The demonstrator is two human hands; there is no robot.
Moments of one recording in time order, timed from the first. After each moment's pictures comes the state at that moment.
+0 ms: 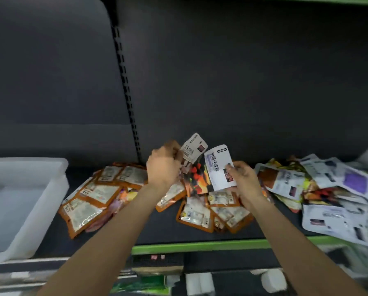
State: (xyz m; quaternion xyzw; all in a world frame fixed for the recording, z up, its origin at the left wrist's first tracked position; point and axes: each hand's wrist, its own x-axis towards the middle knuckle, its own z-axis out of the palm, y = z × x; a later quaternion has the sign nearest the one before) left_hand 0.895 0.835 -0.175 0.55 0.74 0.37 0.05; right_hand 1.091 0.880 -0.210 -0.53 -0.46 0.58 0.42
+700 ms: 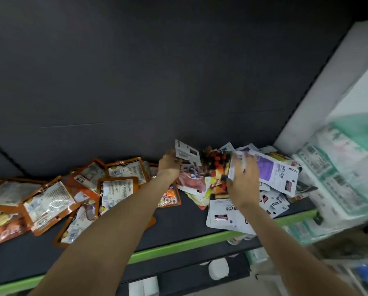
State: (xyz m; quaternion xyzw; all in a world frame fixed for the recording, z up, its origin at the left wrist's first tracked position) left_hand 1.207 1.010 -0.244 0.54 0.75 0.23 0.31; right_hand 1.400 0.963 -0.248 -0.70 -0.69 0.07 0.19
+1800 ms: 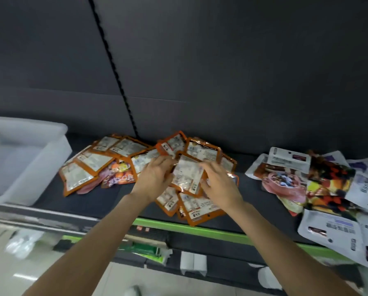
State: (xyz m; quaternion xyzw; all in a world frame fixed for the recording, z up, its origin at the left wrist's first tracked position) left_hand 0.981 0.836 -0.271 0.65 0.73 0.19 0.09; right_hand 1.176 0.906 -0.261 -0.39 -0.89 0.22 0.13
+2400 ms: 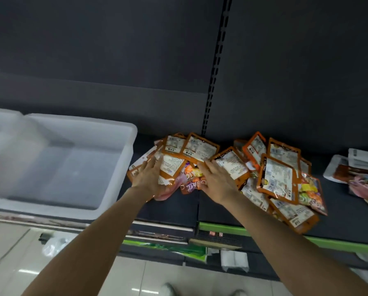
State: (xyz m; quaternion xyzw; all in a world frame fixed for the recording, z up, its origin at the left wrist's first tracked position) left_hand 0.715 0.754 -0.301 0.52 0.82 0.00 0.22; right_hand 0.914 0.841 -0.304 -0.40 -0.90 0.12 -0.08
